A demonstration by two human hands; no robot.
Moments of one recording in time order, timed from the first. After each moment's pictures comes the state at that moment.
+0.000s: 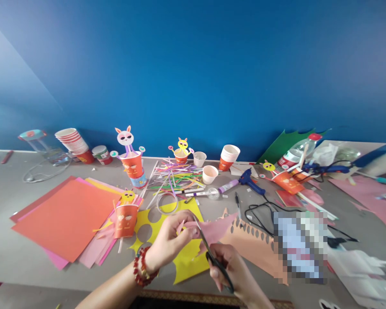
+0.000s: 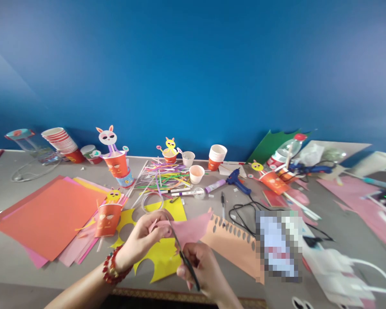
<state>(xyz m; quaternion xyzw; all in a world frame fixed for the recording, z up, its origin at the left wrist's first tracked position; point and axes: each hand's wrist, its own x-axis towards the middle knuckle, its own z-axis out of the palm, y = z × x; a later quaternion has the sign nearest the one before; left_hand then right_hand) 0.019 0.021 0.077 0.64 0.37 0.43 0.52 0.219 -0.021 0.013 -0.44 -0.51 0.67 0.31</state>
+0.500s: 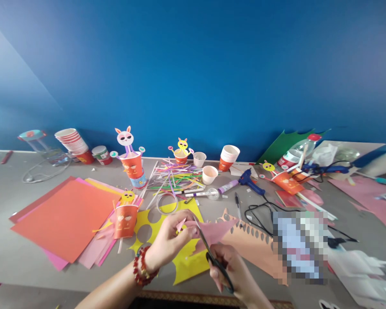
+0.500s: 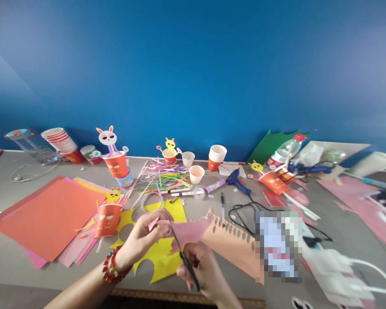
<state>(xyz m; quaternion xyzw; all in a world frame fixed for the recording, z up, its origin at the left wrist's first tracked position) 0.020 0.024 0.081 0.64 0.36 0.44 0.51 0.219 -0.021 0.016 -0.43 -0.53 0.66 0.32</state>
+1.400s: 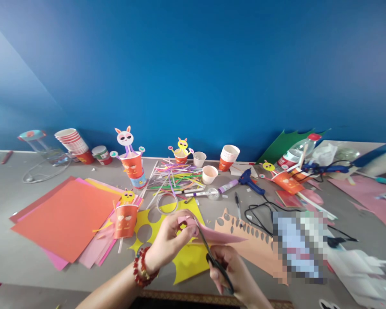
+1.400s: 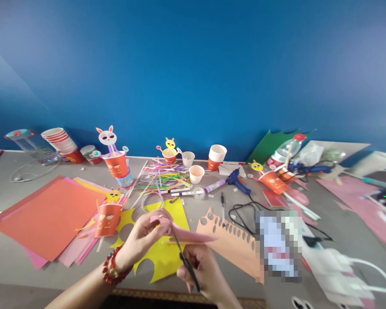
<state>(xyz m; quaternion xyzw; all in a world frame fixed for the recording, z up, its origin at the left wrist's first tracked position) 0.020 0.021 0.074 0.63 0.34 0.46 0.52 0.220 -0.024 0.012 -0.43 -0.52 0.66 0.32</state>
